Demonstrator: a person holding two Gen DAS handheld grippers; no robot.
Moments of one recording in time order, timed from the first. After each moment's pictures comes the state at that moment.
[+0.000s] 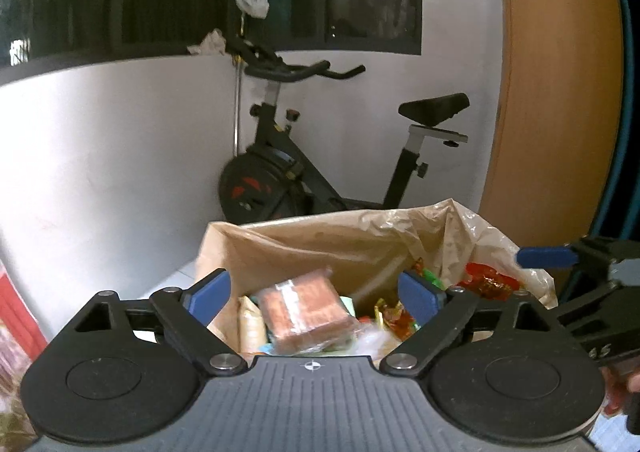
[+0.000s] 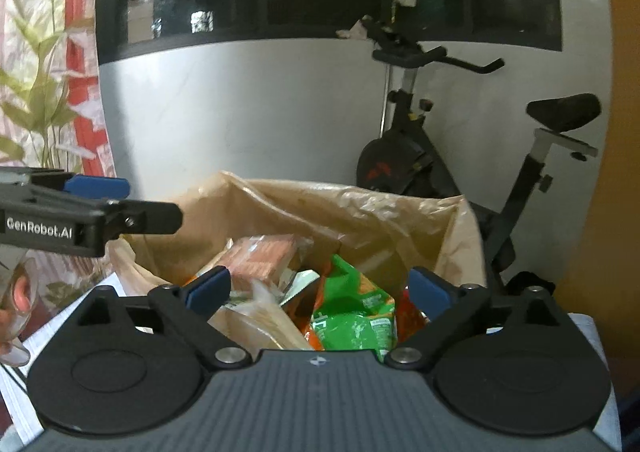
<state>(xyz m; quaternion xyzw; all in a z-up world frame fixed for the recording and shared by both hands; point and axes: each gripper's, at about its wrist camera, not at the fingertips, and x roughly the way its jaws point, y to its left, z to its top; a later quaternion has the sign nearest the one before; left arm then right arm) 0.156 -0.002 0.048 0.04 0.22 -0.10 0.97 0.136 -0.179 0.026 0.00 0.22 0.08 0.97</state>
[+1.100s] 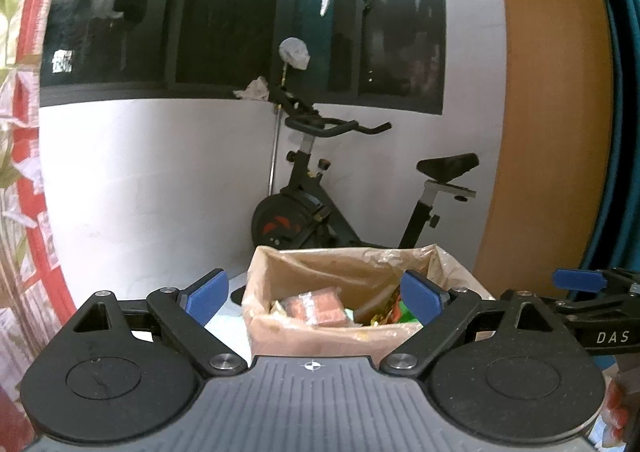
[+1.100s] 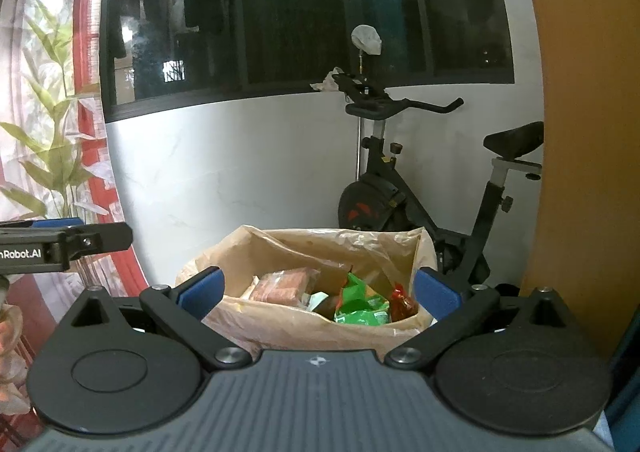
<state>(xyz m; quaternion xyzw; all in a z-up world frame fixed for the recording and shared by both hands) 0.039 0.012 0.106 0.00 0.16 -0.05 0.99 0.028 -0.162 0.077 0.04 0.16 0.05 0.98</state>
